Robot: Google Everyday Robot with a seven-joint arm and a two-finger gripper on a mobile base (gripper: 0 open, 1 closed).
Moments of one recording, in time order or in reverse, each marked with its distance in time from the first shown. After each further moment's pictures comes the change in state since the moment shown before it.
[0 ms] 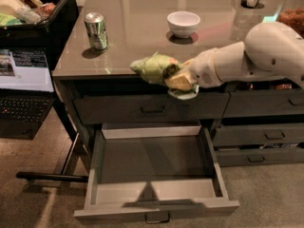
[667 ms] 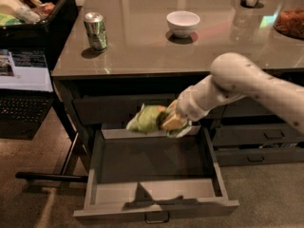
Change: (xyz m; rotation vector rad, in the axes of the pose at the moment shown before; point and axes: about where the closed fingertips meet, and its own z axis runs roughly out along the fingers) arm 0.116 0.059 0.061 -0.276 0.271 -0.182
